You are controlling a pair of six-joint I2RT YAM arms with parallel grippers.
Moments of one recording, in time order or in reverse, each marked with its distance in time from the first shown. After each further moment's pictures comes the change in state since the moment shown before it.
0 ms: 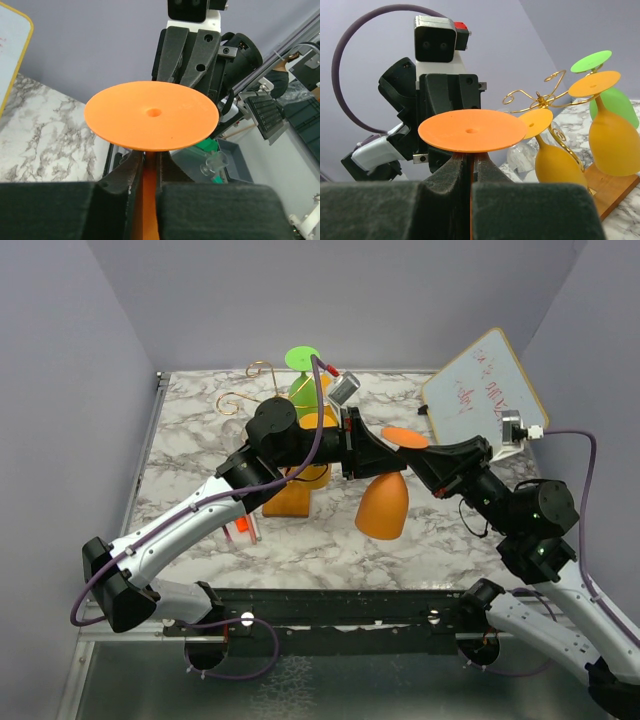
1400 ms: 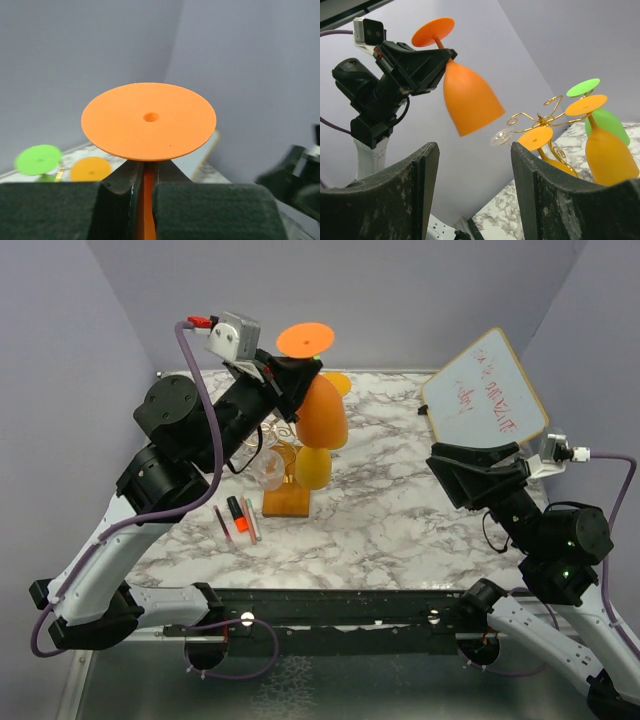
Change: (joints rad) left arm -0.007 -0.145 0.429 -0.492 -0.726 0.508; right arm 0.000 -0.154 -0.011 -0.031 0.077 0.018
